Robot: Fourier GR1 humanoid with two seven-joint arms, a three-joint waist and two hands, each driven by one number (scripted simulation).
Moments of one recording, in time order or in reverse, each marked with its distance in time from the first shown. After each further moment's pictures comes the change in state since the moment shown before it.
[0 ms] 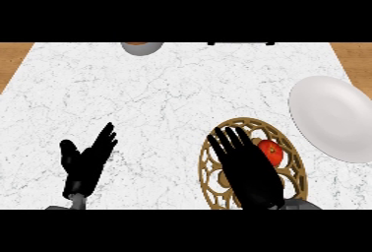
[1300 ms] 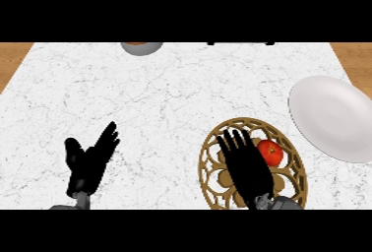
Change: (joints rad) left arm 0.000 -0.082 0.070 -0.003 -0.095 -0.050 0.034; right arm 0.163 0.136 -0.109 0.241 0.402 -0.016 -0.236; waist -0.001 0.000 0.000
